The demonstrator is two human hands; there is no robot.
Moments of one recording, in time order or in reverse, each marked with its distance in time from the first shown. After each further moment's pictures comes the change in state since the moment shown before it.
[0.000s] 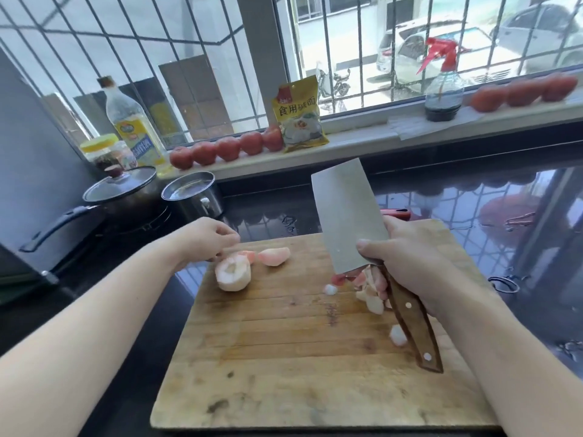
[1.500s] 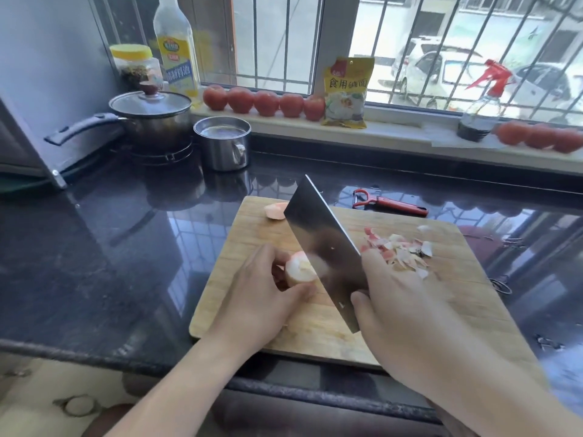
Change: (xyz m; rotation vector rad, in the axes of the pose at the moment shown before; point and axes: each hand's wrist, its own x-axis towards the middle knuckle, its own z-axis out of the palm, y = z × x) left_hand -0.157 -0.034 0.109 -0.489 0.265 0.167; right_hand -0.109 -0.042 0.106 -1.067 -0.039 -0.035
